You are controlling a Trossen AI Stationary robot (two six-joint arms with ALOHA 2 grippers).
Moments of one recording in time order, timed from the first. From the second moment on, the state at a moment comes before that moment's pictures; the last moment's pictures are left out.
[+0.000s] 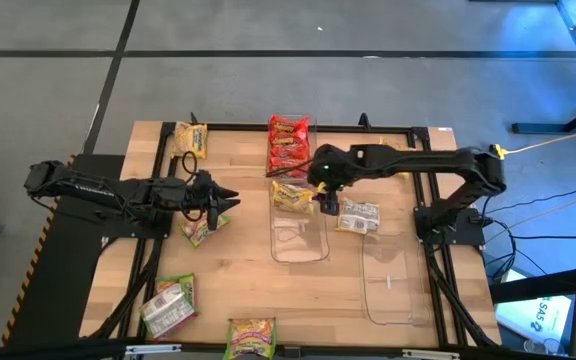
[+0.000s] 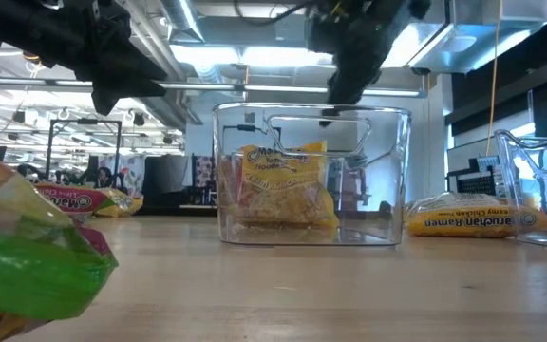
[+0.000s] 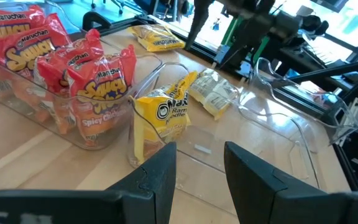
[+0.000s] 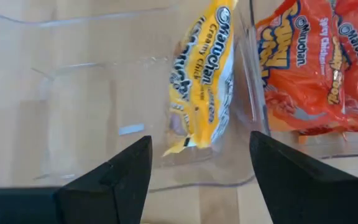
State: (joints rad) left arm -0.09 0.67 0.34 0.06 -0.30 -0.48; right arm -0.17 1.59 1.28 -0.69 -0.10 -0.11
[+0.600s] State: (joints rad) left arm -0.09 0.74 0.34 0.06 -0.38 -0.46; right arm -0.39 1.15 0.83 -0.65 -0.22 0.00
